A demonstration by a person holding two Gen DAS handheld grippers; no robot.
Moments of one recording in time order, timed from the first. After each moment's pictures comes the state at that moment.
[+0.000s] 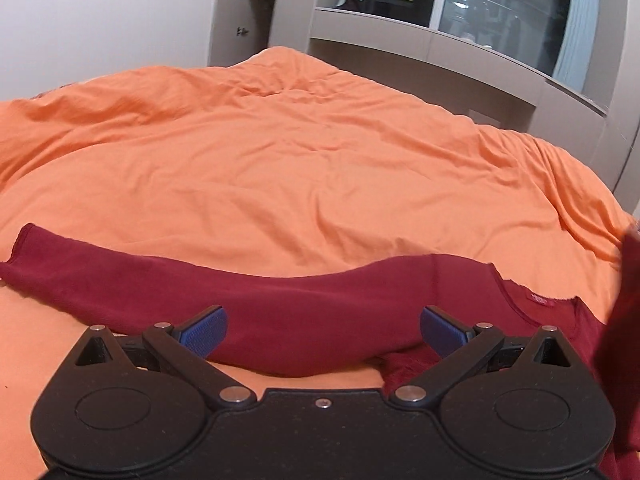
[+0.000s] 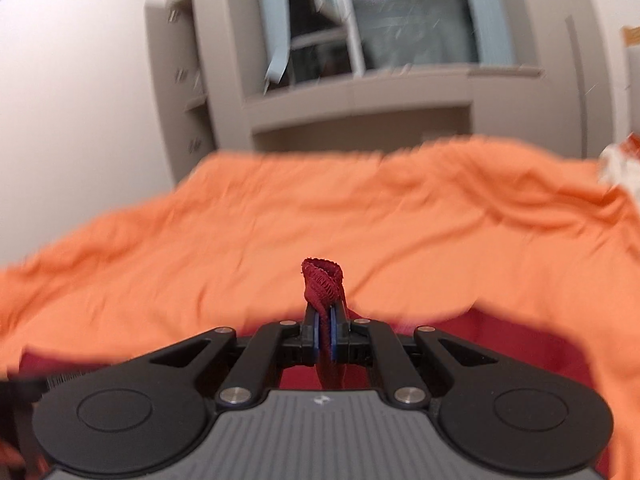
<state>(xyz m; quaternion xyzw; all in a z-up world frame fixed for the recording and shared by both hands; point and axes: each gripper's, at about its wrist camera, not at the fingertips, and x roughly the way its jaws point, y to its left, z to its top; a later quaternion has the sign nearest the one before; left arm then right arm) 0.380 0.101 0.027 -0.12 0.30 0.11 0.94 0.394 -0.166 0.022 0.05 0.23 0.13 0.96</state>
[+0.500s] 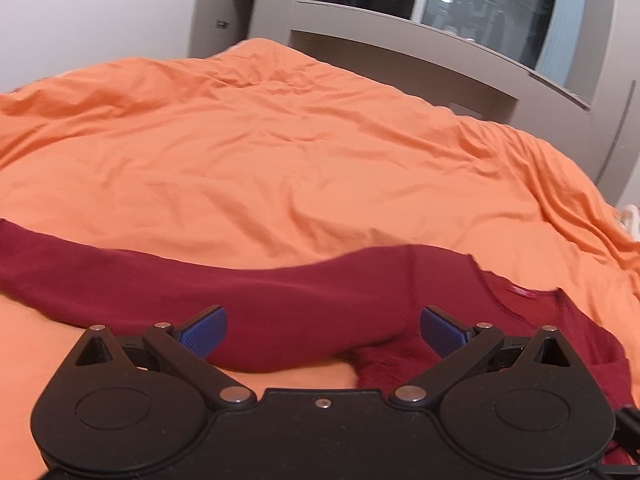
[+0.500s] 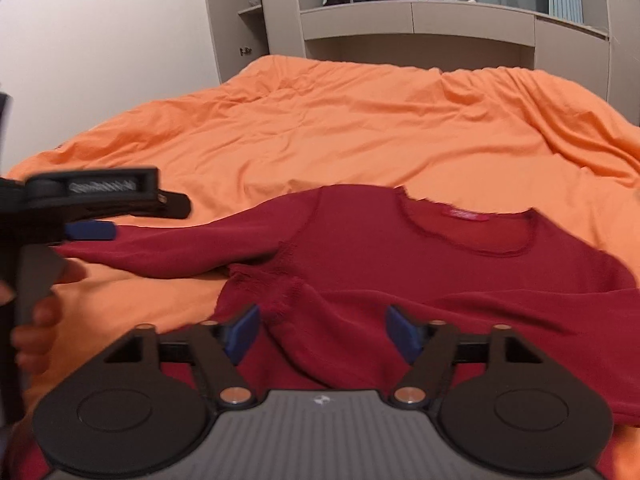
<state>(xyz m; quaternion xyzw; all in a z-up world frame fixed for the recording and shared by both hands) 0.388 0.085 0.018 -0.12 0.31 0.06 0.94 0.343 -0.159 -0.009 -0.01 0.31 0.20 0.93</state>
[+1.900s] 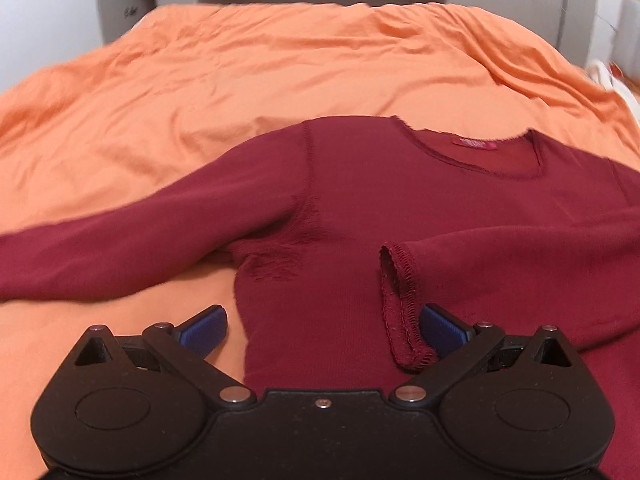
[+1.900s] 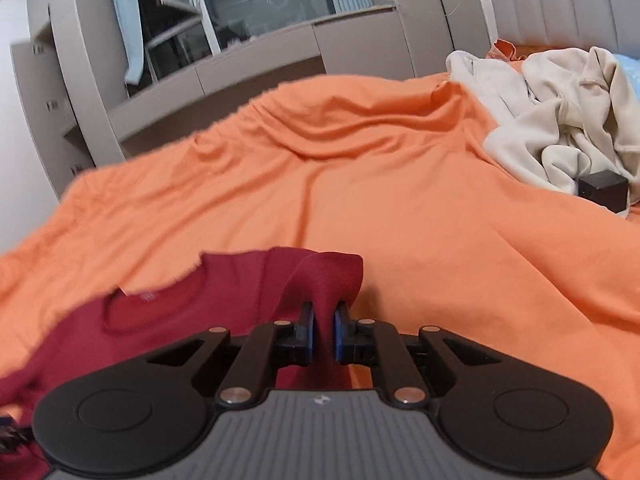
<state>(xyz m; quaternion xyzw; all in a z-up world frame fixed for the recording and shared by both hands) 0.412 -0.015 -0.053 0.02 0.39 0.00 0.92 0.419 -0.409 -0.057 0.14 0.28 -0.03 0.95</state>
